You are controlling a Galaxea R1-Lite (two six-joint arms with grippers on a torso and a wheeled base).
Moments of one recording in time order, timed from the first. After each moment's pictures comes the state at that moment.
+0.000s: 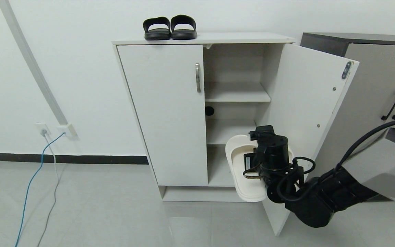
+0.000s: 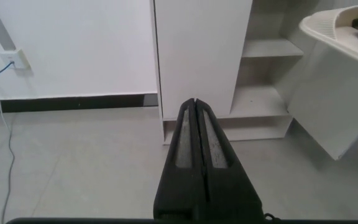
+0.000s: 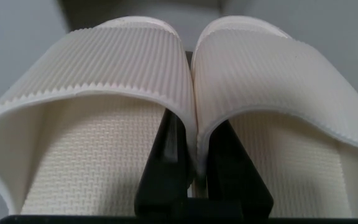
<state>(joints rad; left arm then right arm) 0.00 0.00 0.00 0.00 -0.04 0.01 0.70 2.10 -0.99 -0.89 -0.69 0.08</state>
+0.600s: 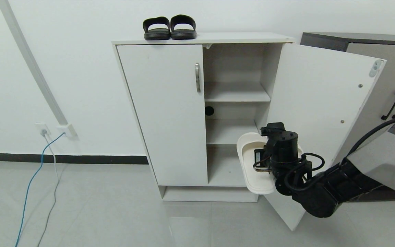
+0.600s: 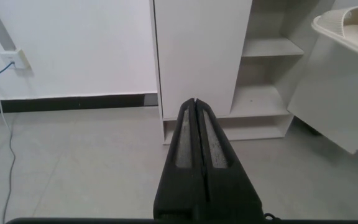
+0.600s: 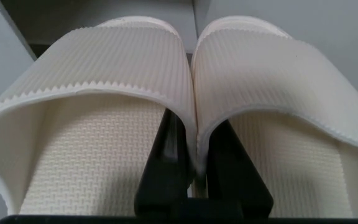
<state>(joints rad) 0.00 0.00 0.00 0.00 -0.04 0.01 0.62 2.11 -0.99 -0.88 -0.69 0.08</state>
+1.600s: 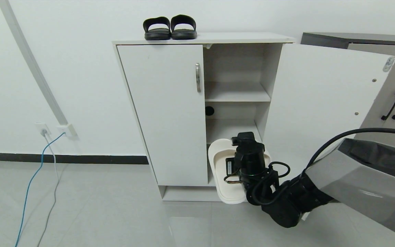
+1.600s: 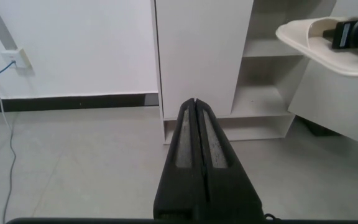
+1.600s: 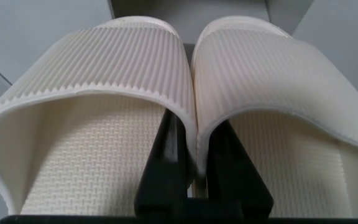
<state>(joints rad) 0.00 0.00 0.00 0.00 -0.03 0.01 0.75 2.26 -1.14 -0.89 -0.65 0.15</state>
